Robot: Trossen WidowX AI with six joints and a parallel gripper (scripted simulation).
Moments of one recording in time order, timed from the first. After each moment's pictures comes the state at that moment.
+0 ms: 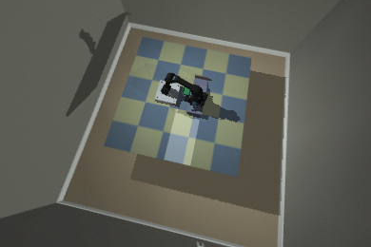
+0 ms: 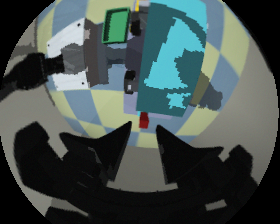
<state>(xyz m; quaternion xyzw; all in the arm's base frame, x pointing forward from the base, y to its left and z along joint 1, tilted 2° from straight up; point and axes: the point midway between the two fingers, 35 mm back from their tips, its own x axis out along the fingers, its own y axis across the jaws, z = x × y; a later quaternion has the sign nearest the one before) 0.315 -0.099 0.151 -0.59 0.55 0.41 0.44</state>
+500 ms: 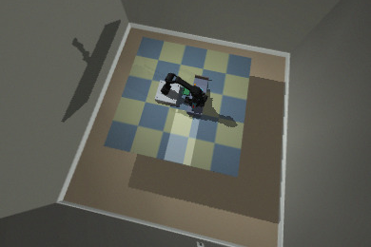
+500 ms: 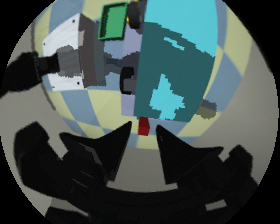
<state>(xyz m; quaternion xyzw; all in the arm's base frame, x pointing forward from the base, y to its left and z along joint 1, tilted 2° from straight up) 0.318 -0.105 0.134 -0.59 0.55 0.41 0.44</state>
